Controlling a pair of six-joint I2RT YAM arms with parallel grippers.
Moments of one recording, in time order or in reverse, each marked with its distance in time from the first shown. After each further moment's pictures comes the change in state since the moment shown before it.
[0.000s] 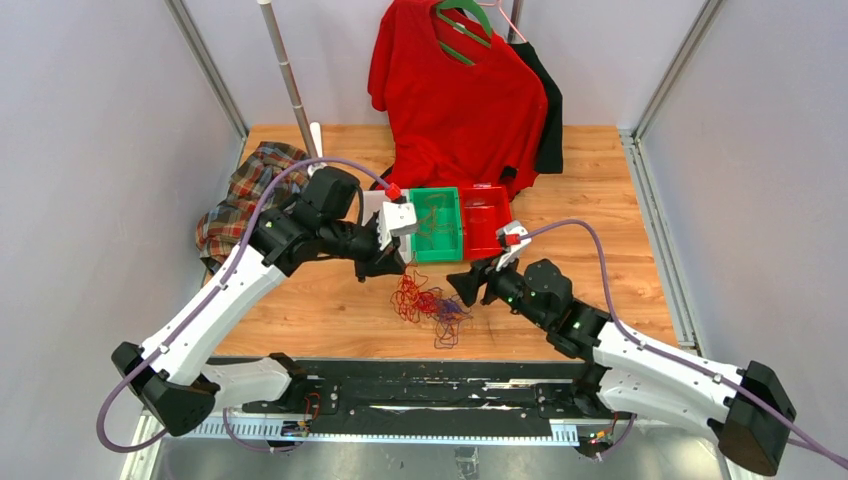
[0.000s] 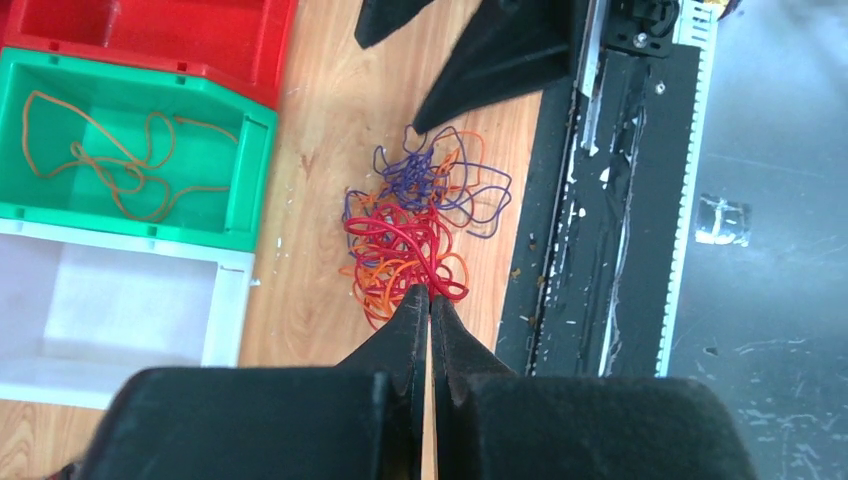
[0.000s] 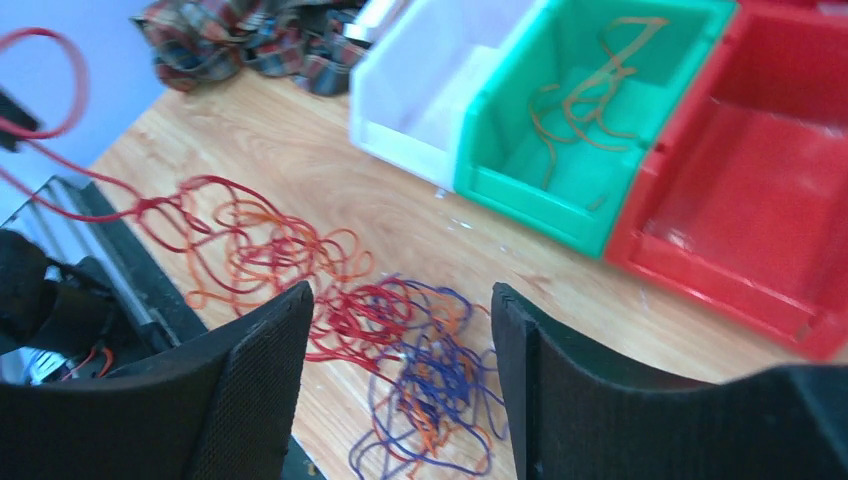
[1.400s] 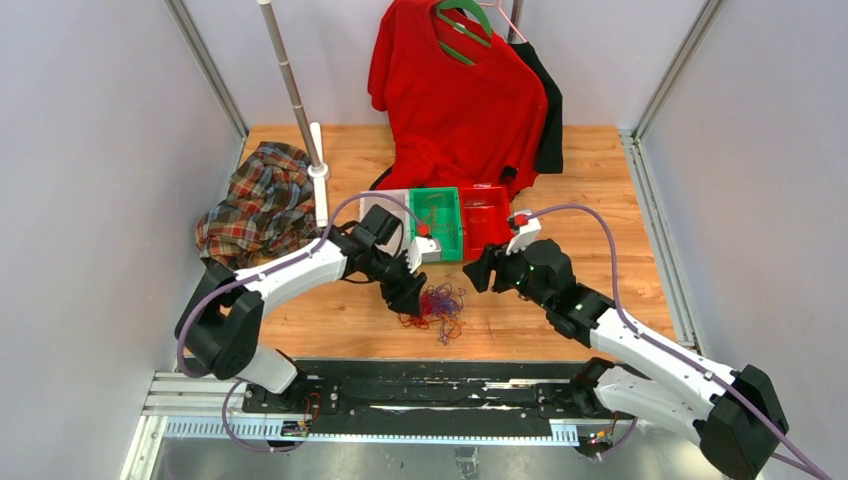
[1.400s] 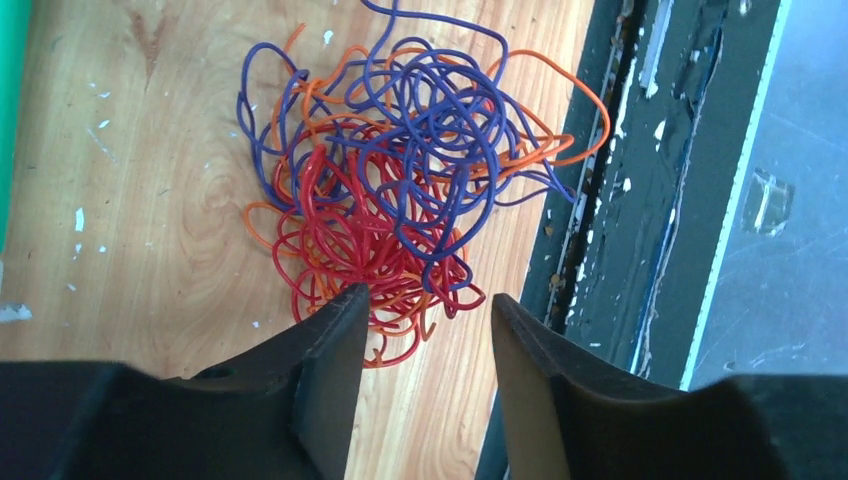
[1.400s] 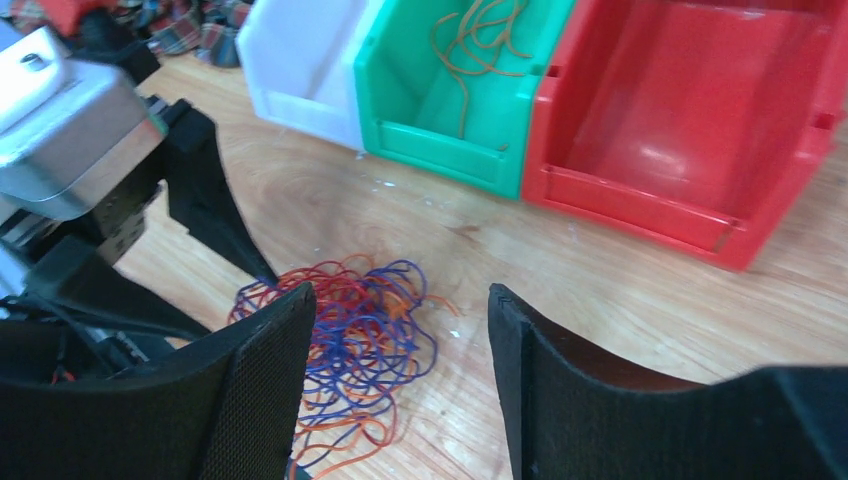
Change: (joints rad) left arm 0.004 0.328 -0.360 0.360 0.098 -0.074; right arm -0.172 0.060 0.084 -0.195 -0.087 0.062
